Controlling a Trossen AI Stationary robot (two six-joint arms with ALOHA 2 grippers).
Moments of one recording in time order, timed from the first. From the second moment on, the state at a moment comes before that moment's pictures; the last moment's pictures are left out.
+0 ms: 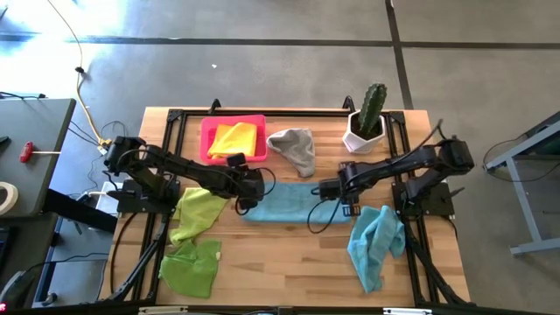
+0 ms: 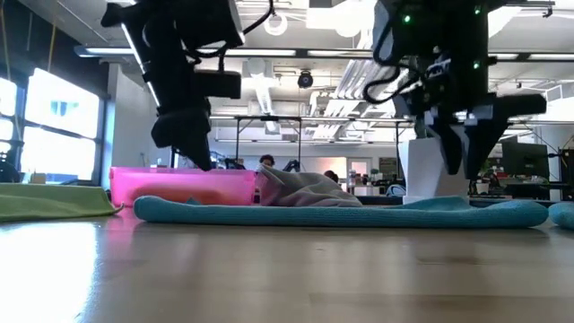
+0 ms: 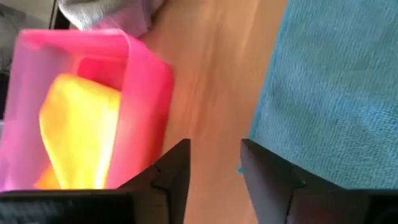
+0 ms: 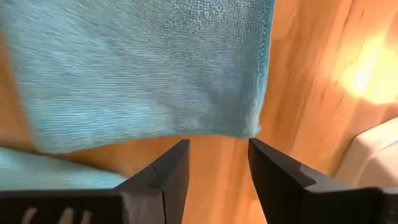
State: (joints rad) left arm 0.01 1.64 0.98 -0.65 -0.59 -0.23; right arm 0.10 1.59 1.02 -1.08 0.20 0.05
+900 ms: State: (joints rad) left arm 0.00 1.64 0.81 -0.33 -0.17 -0.15; right arm 0.09 1.16 0.57 -0.69 0.08 0.92
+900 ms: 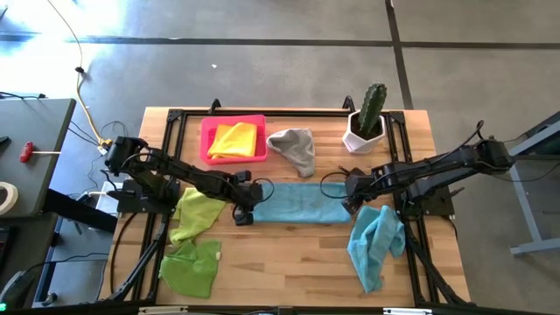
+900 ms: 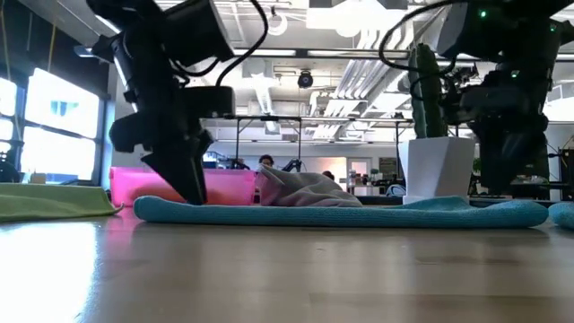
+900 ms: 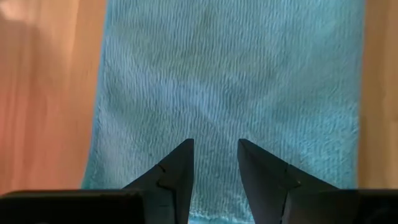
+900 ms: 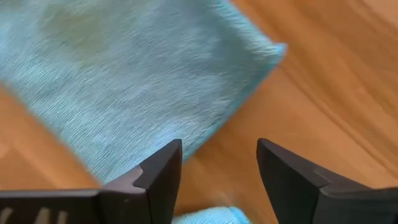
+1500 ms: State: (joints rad) left arm -0.08 1.64 0.70 -0.25 -0.19 -0.33; right arm 0.09 1.16 0.39 -0.36 0.08 1.13
